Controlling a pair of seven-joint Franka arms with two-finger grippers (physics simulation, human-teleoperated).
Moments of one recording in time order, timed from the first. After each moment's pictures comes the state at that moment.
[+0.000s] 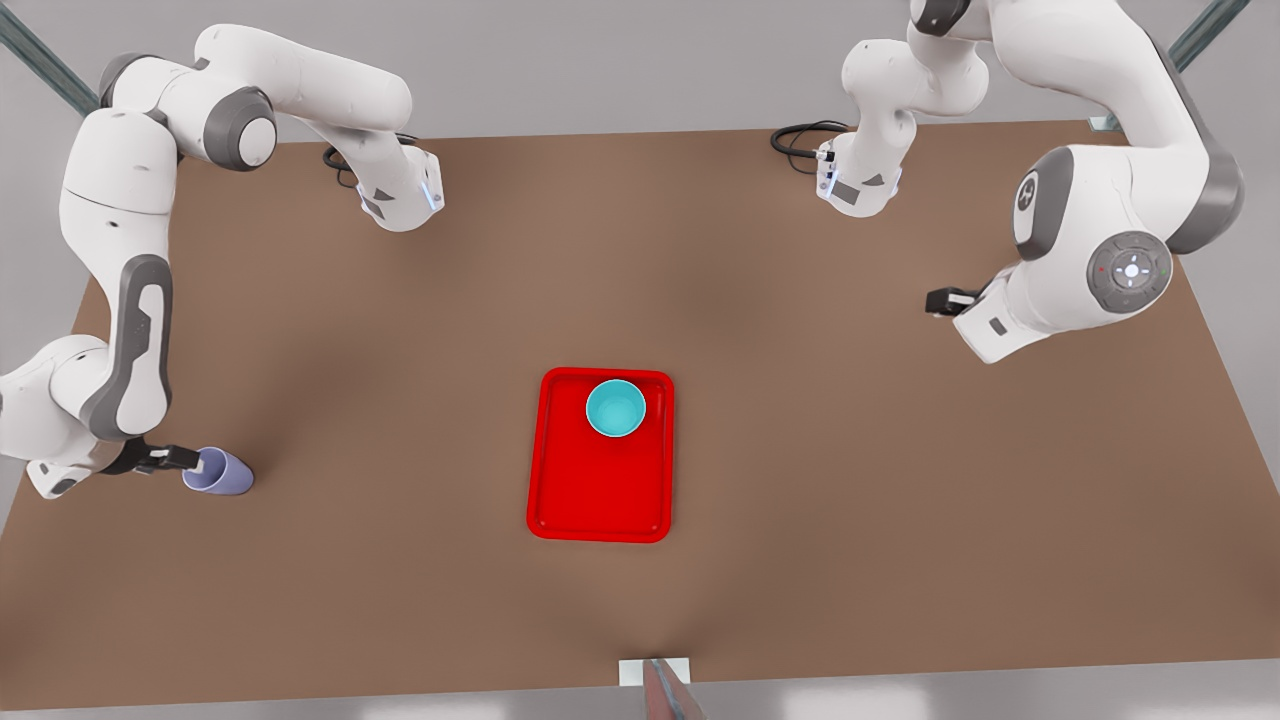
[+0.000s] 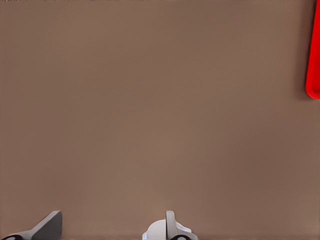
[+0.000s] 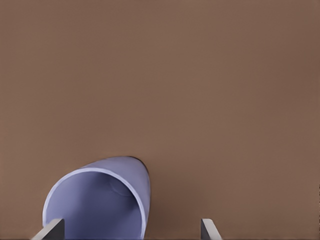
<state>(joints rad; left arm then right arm) -0.29 0.25 0.16 -1.34 0.03 1.22 0.08 -0.25 0.64 -0.23 -1.57 0.24 2.13 -0.55</state>
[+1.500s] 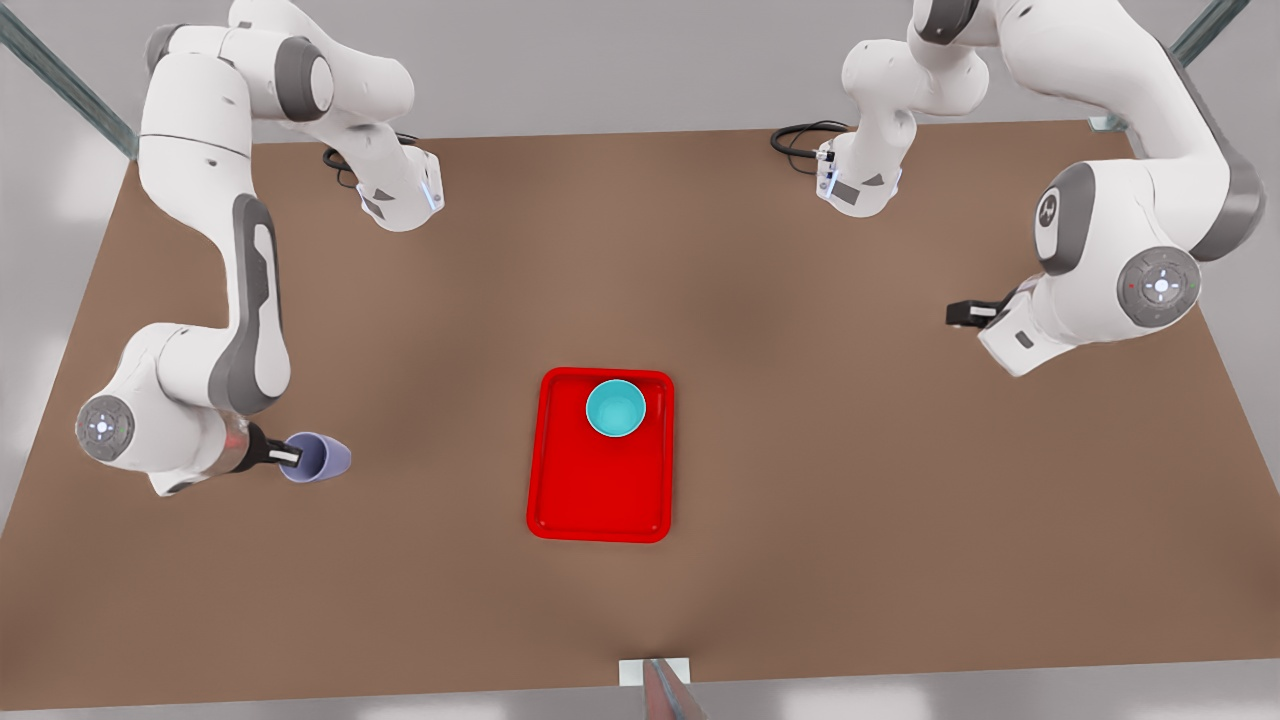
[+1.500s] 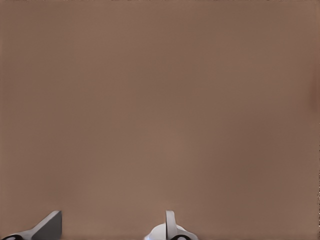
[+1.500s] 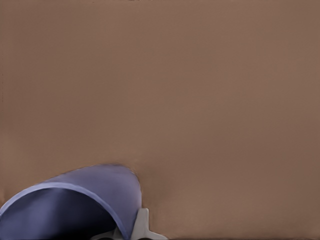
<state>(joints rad) -0.28 0.27 0.21 -1.34 0.03 1.24 0.08 0.15 0.46 -0.23 -1.54 0.18 1.81 0.18</state>
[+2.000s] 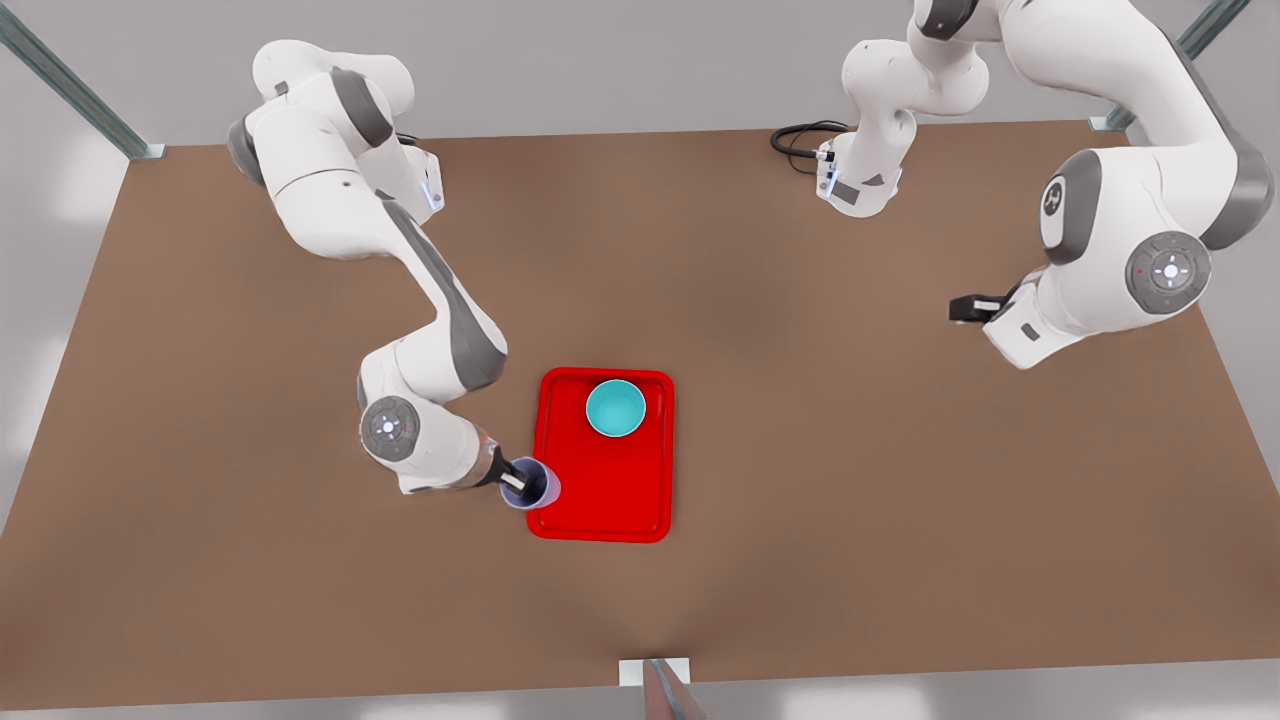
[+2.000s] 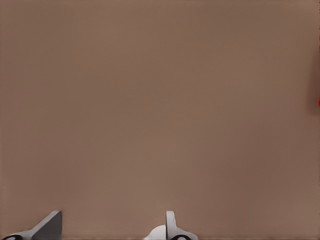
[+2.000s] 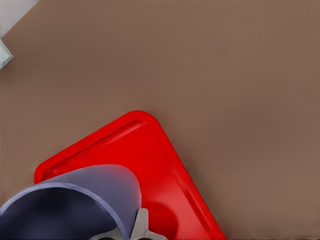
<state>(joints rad) -0.28 0.25 0.21 -1.33 0.03 1.24 0.07 0.23 0.73 0.26 -1.18 0.06 1.92 0.99</state>
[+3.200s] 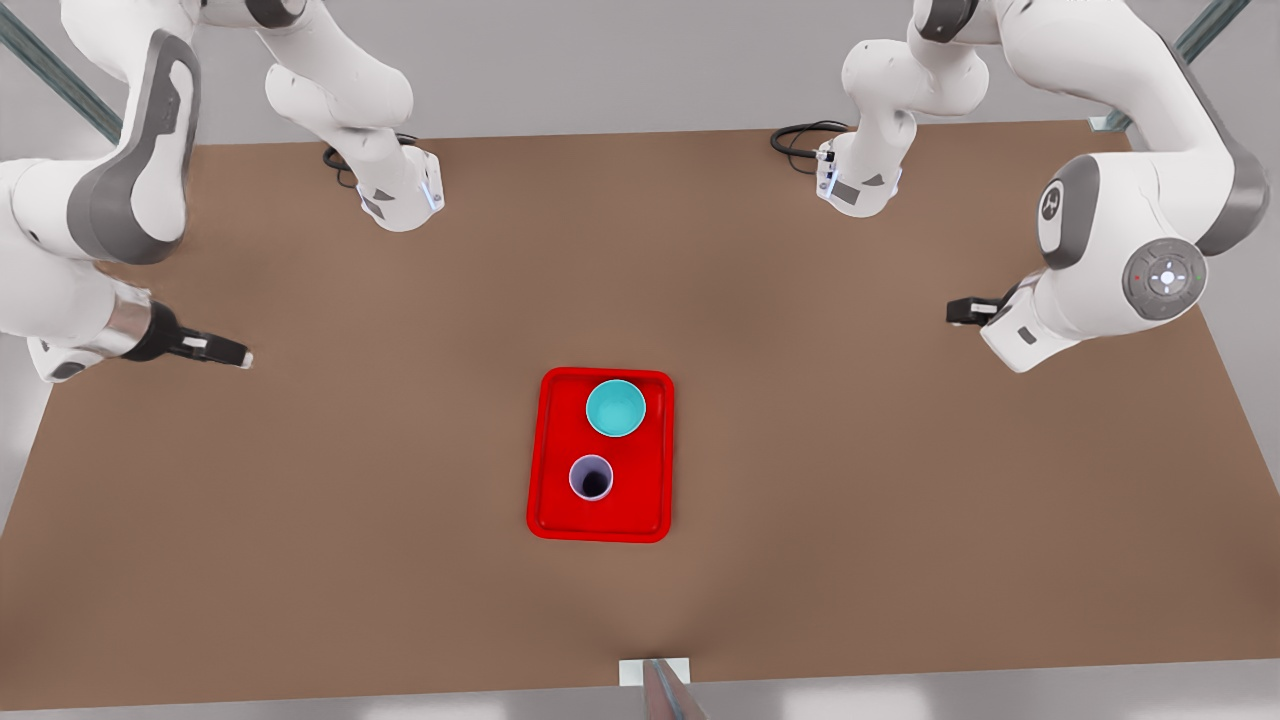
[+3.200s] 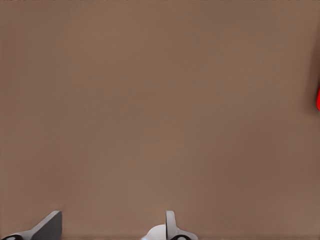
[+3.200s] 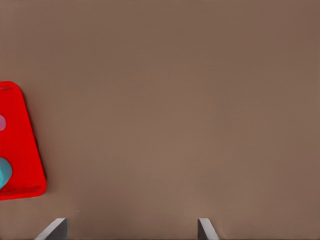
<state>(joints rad) -0.28 0.27 0.21 -1.33 0.02 1.24 0.07 -0.13 0.14 -0.04 -1.54 0.12 1.53 0.07</state>
